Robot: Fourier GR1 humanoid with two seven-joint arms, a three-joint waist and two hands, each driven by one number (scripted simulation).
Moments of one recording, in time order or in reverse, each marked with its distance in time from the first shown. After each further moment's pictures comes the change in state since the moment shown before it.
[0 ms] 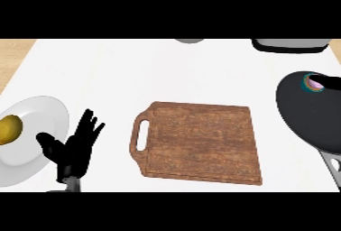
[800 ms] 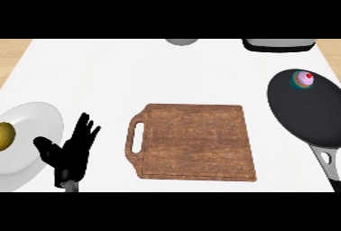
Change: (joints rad) left arm 0.030 -0.008 0.013 -0.009 -0.017 0.020 -0.006; right arm 0.247 -0.145 -0.141 0.029 -0.291 0.645 -0.251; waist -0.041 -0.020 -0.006
